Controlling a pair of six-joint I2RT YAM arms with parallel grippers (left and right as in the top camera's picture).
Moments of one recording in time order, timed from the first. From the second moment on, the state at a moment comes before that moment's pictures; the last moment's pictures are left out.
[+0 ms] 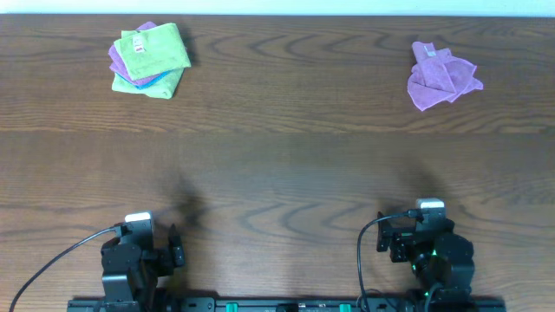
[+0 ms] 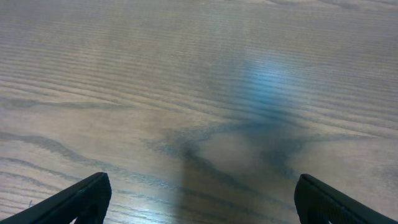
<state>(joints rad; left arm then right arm) 0.02 0.01 0.32 -1.01 -0.10 -0.04 0.03 0.05 0.17 -0.72 -0.05 0.02</state>
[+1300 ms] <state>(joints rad) 0.02 0.01 0.32 -1.01 -0.10 -0.04 -0.12 0.96 1.06 -0.97 -0.02 0.05</state>
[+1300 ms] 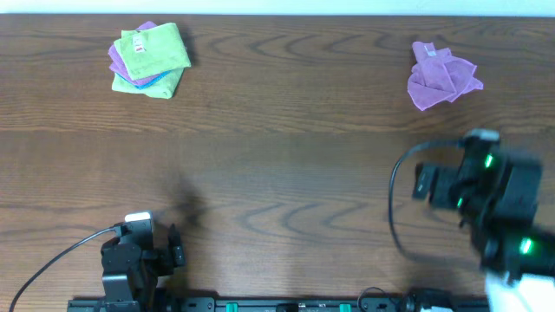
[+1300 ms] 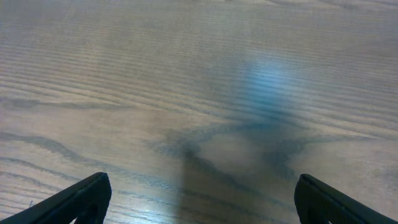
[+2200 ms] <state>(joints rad) 0.02 0.01 0.32 -1.01 -0.10 -0.04 -0.27 1.92 1.49 -0.55 -0.03 0.05</state>
